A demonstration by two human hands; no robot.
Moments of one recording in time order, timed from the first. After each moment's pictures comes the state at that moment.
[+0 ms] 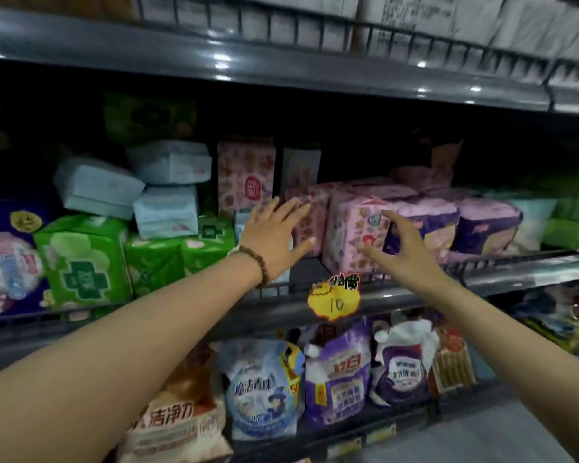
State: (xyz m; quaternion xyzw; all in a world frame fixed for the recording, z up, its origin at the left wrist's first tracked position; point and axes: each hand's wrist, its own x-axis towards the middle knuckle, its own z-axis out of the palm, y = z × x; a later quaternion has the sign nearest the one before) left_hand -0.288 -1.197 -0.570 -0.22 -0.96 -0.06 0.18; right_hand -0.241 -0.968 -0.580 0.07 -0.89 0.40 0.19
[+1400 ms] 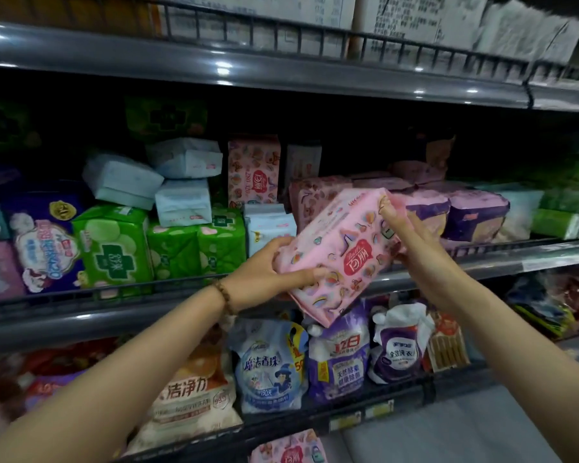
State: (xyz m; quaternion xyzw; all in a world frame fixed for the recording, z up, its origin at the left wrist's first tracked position) left_hand -0.188 -1.222 -0.581 -0.19 -0.79 -0.58 -0.07; right_hand -0.175 -0.986 -0.561 0.06 -0.77 0.62 0.09
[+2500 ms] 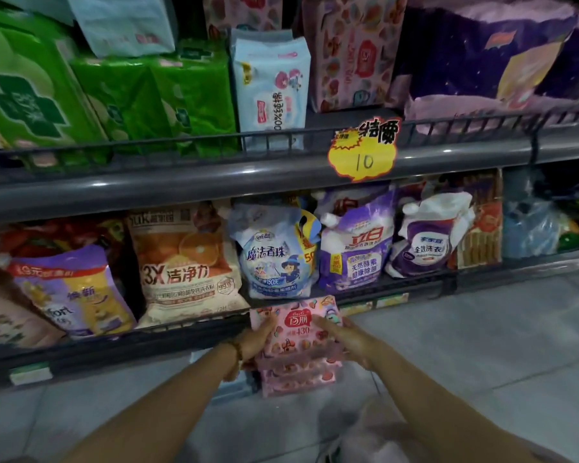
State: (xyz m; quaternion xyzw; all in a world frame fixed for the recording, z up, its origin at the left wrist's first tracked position) left_hand -0.157 -1.232 -0.901 0.18 -0.76 -0.48 -0.39; right_hand -0.156 -1.025 -0.893 -0.17 -0.71 0.59 -0.33
